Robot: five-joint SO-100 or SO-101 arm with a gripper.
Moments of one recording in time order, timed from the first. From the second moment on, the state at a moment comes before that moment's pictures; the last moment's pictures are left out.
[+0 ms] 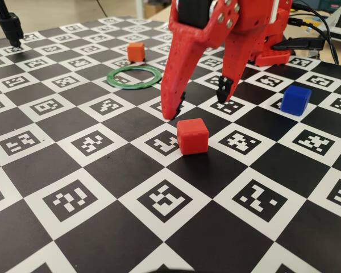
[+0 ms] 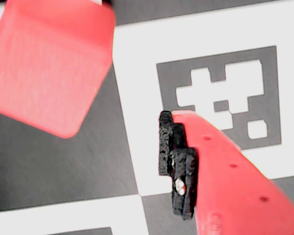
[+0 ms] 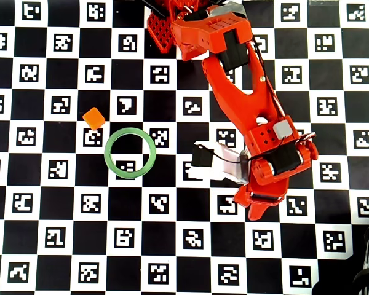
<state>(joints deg) -20.5 54.8 55.8 85.8 29.9</state>
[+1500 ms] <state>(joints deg) -19.1 52.7 58.2 81.5 49.7</state>
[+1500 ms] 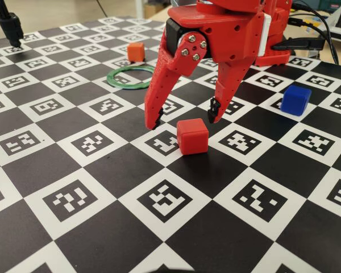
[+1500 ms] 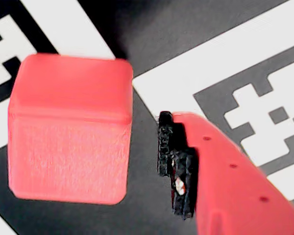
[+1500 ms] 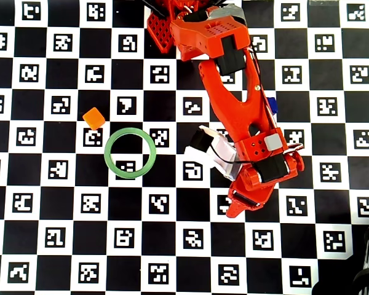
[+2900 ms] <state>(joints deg) -20.2 46.0 53.4 80.9 50.2</state>
